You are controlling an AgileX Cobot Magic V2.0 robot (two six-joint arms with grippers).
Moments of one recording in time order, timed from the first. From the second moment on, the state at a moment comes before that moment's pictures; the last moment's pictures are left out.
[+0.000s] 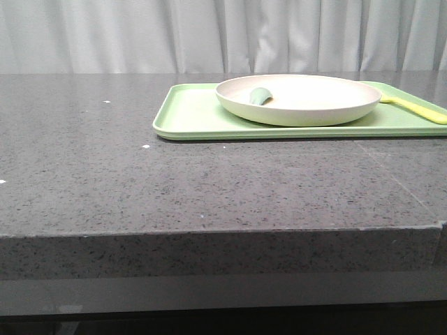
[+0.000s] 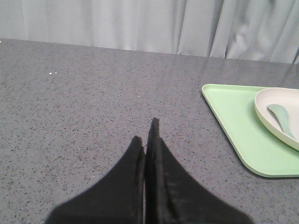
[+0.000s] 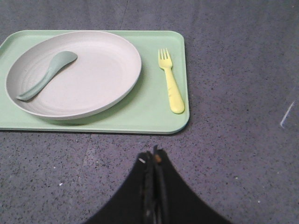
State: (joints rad) left arm -0.16 0.57 -0.52 0.05 0.24 -0.18; right arm 0.07 0.56 -0.61 0.03 0.50 0.07
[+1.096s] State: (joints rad) left arm -0.16 0.57 -0.52 0.05 0.24 -0.18; right arm 0.07 0.22 -0.39 0.03 0.38 0.07
